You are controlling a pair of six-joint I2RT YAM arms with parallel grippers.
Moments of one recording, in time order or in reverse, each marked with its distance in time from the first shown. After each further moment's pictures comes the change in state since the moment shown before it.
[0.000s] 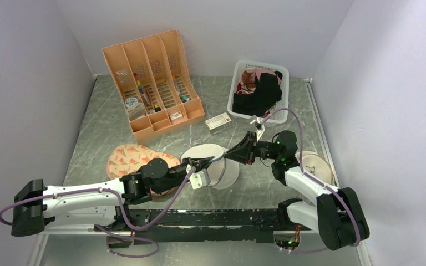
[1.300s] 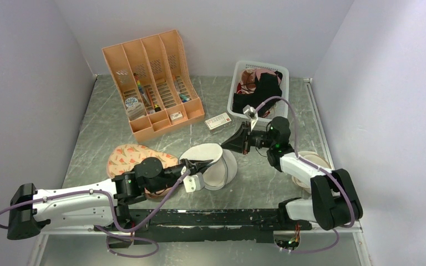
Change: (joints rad) left arm 0.001 -0.079 0.032 -0.109 0.100 0.008; right arm 0.006 0.159 0.152 -0.072 -0.003 -0.061
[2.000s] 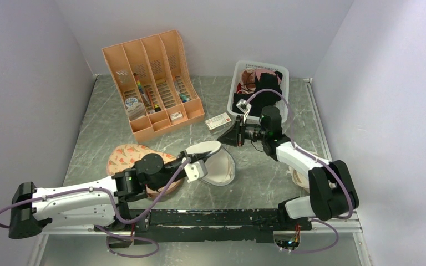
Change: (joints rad) left arm 0.004 0.013 0.053 -0.032 -0.095 -0.061; right arm 0.044 0.109 0.189 -0.306 0.092 -0.123
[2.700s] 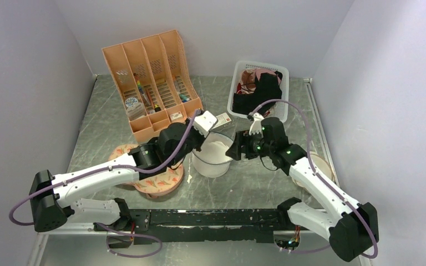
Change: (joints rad) left arm 0.174 0.309 0.364 -0.280 -0.297 -0.370; right arm 0.102 -0.376 0.049 -0.818 0.669 -0.020
